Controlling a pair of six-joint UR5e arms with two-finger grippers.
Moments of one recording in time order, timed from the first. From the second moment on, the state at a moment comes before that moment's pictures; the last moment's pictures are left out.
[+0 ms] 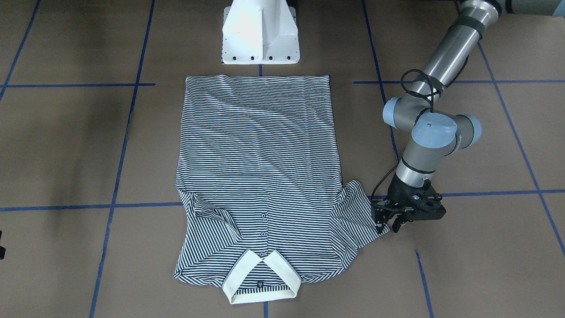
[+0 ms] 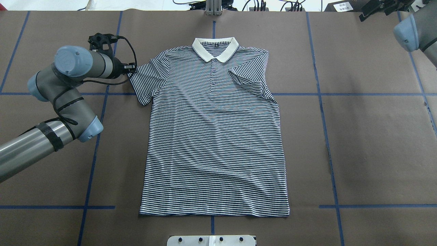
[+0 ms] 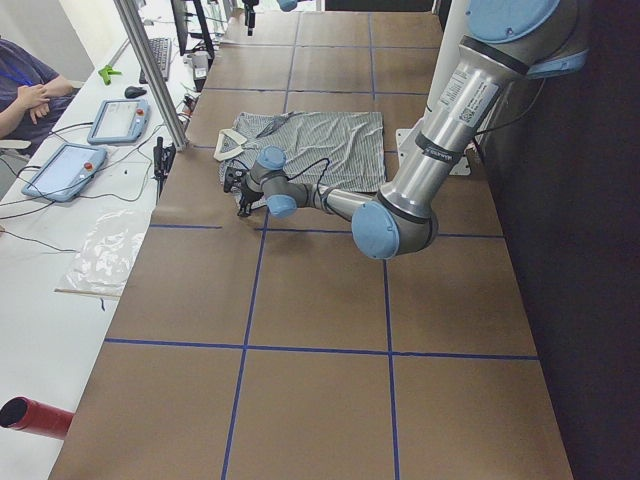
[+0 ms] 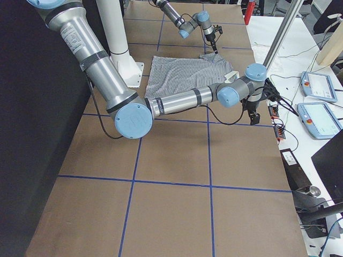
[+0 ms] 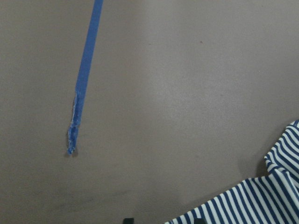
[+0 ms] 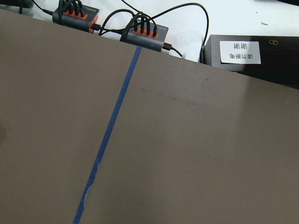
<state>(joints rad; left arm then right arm) -0.81 -2.14 -1.14 -2.44 -1.74 -1.14 1.29 -1.00 1.26 -1.26 2.25 0.30</state>
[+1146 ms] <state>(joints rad) -0.80 -2.26 -1.18 -2.28 -1.74 -1.16 1.29 -1.00 1.26 -1.25 2.25 0.31</state>
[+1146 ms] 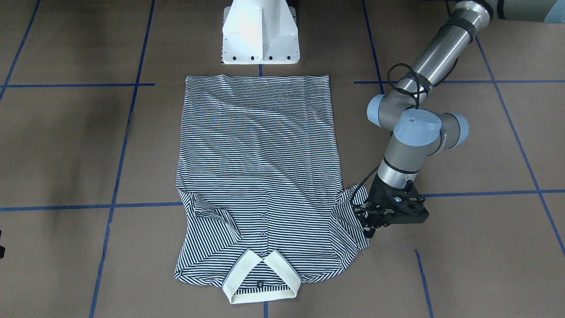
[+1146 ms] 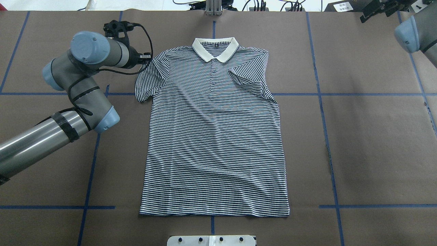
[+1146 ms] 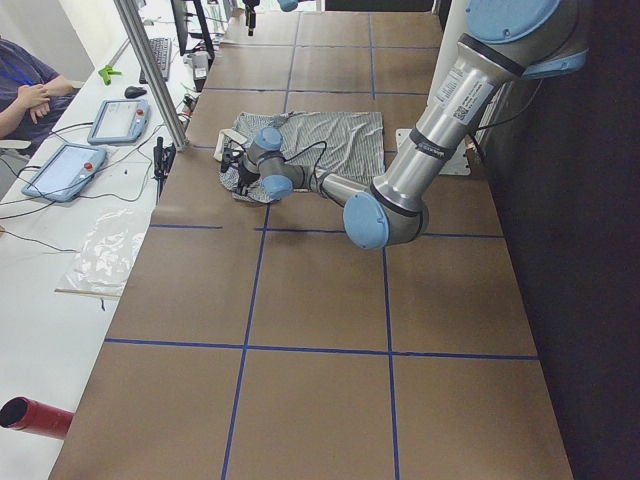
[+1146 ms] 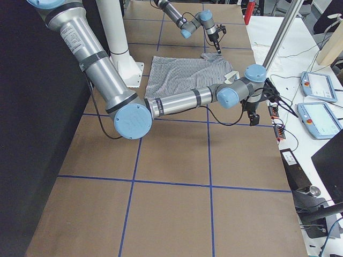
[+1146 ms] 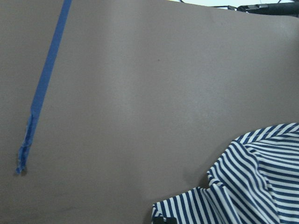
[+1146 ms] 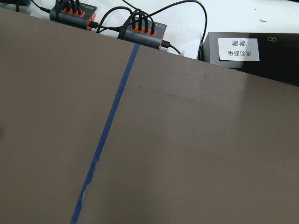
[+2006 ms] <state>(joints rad) -0.67 -2.52 -1.10 -2.00 -1.63 -1.37 1.29 -1.00 1.26 -1.26 2.25 0.32</state>
